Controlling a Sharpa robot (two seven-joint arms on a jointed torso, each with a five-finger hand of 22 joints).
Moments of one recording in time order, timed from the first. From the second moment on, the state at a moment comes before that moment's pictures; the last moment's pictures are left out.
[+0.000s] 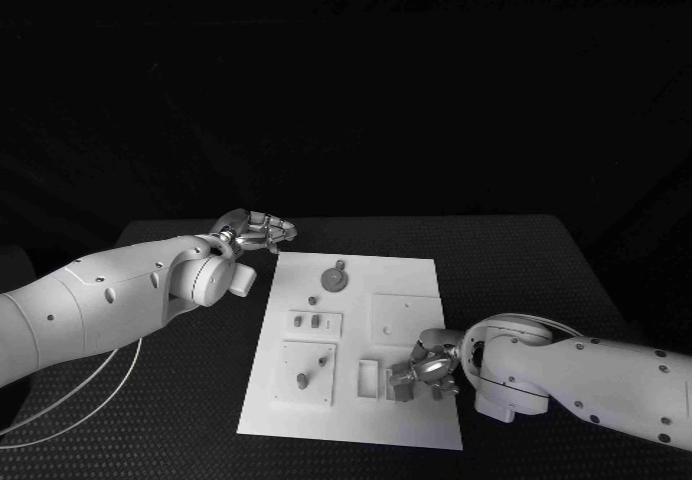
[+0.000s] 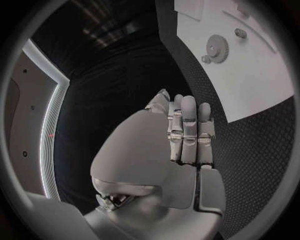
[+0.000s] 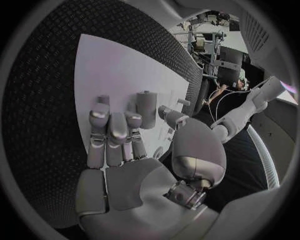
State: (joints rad) left arm 1.25 -0.73 -0.14 1.16 -0.21 -0.31 0.14; left_hand 1.60 -0.08 0.09 0.29 0.12 0.94 0.14 0.27 0.54 1.22 0.07 0.17 0.22 1.06 -0.03 1.15 0.41 0.02 0.69 -0.06 0.78 1.20; right arm 1.12 -0.80 -0.20 1.64 -1.03 -0.02 -0.53; right_hand 0.79 -0.28 0.68 0.11 0.05 0.94 0.10 0.31 0.57 1.17 -0.01 1.11 1.01 1.33 -0.12 1.18 1.25 0.21 1.22 -0.07 0.99 1.31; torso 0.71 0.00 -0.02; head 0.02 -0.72
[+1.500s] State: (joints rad) left arm 1.25 -0.73 -0.14 1.17 -0.21 -0.31 0.13; left_hand 1.59 -0.08 0.09 0.29 0.12 0.94 0.14 0.27 0.54 1.22 0.07 0.17 0.22 1.06 -0.03 1.15 0.41 0.02 0.69 -0.06 0.78 1.20; right arm 1.19 -0.79 -0.21 1.67 -0.88 -0.09 -0.54; right_hand 0.80 -0.19 0.80 -0.06 0.13 1.03 0.07 0.31 0.56 1.20 -0.03 1.09 1.01 1.35 -0.13 1.19 1.27 0.21 1.21 -0.05 1.02 1.31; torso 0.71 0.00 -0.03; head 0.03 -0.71
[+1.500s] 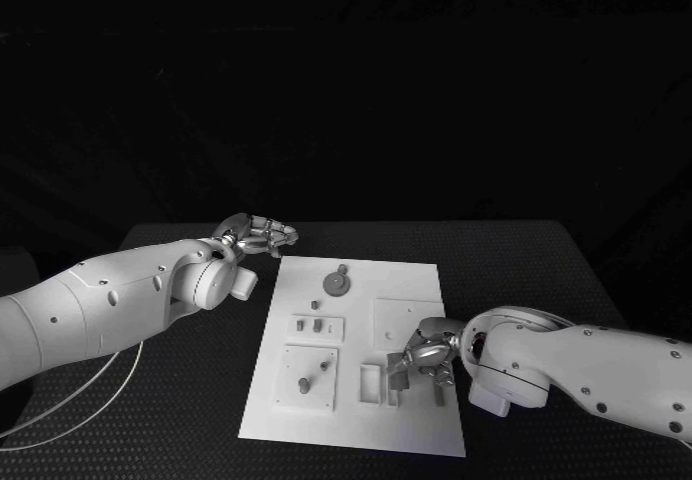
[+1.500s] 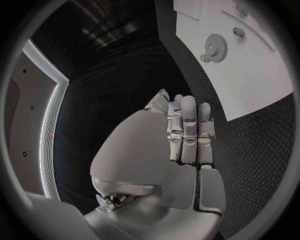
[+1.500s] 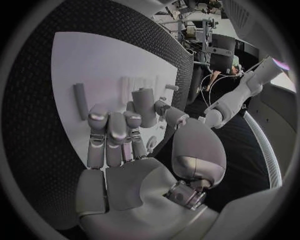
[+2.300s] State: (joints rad) left arm 1.25 -0.74 -0.14 1.17 -0.21 -0.31 0.13; left_hand 1.59 -0.08 0.09 0.29 0.12 0.94 0.14 0.27 0.54 1.22 0.07 0.17 0.22 1.06 -0.03 1.15 0.41 0.02 0.69 -0.06 0.78 1.20; right arm 1.19 -0.67 -0.25 1.59 -0.78 -0.07 -0.57; right_hand 0.75 -0.22 0.79 -0.05 0.06 1.05 0.07 0.30 0.57 1.20 -0.03 1.09 1.01 1.35 -0.12 1.19 1.27 0.21 1.21 -0.05 1.03 1.31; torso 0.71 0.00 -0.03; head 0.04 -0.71
